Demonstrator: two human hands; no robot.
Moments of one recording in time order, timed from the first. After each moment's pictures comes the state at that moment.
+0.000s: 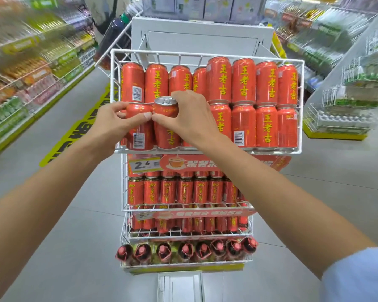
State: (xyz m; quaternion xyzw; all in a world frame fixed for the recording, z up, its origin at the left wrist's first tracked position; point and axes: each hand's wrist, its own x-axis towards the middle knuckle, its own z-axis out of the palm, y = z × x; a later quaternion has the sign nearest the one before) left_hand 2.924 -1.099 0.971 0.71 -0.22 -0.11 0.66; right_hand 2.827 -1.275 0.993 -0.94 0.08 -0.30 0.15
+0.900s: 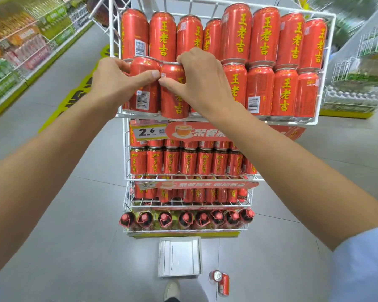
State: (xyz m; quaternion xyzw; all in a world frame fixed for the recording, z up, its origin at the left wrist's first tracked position) left_hand 2.933 -1.098 0.969 0.81 -0.17 -0.03 0.55; right_hand 2.830 -1.274 0.981 -0.94 0.04 -0.33 0.01
